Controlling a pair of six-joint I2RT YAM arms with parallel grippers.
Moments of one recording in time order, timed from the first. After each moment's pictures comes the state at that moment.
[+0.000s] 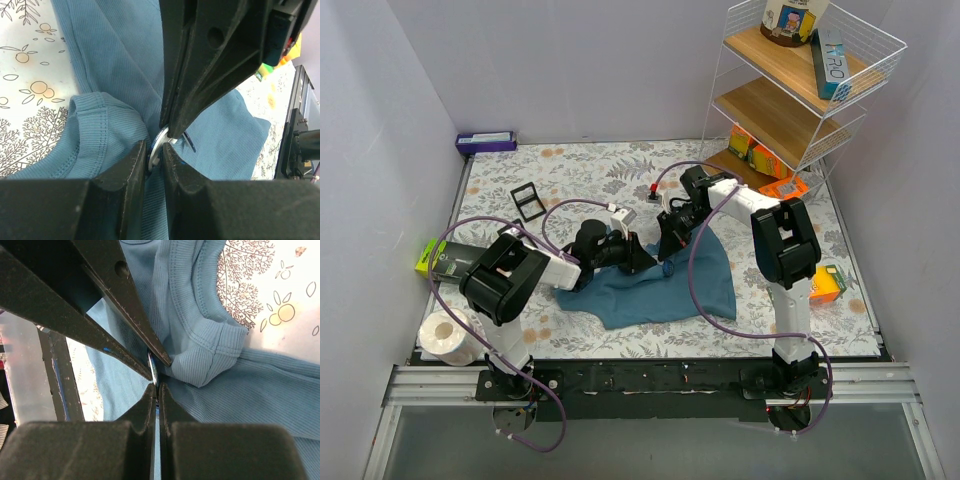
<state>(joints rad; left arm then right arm) -0.56 1.81 0.67 0.79 0.56 -0.47 0.47 2.13 1.59 -0.88 -0.97 -0.49</state>
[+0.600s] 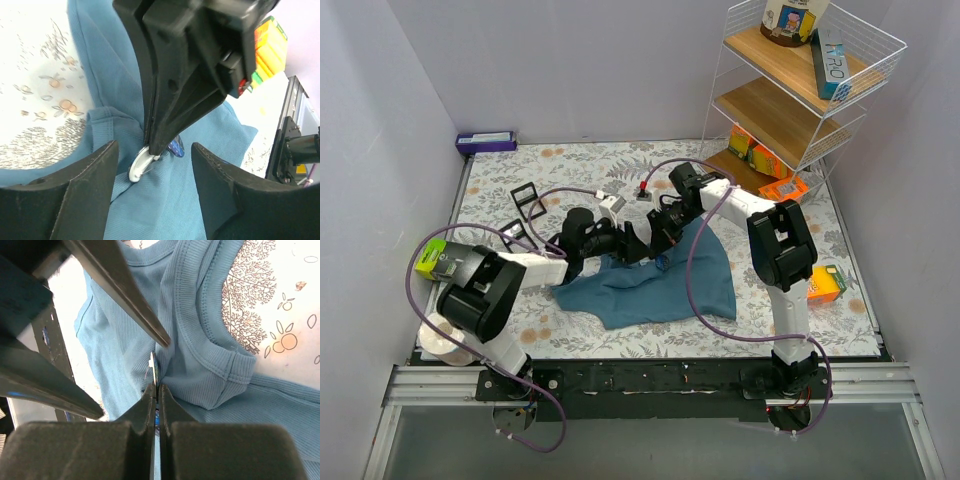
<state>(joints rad) -0.51 1.70 0.70 0.65 0.59 -0.45 0.51 2.12 1.61 -0.82 -0.91 -0.36</state>
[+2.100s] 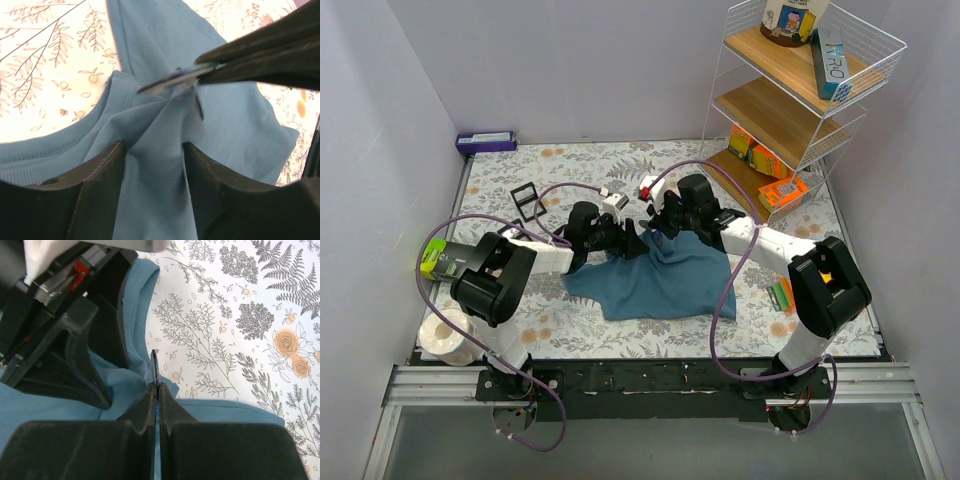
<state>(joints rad) -0.47 1.77 0.79 0.50 0.55 -0.32 0.62 1.68 1.12 0.00 -0.39 -0.37</state>
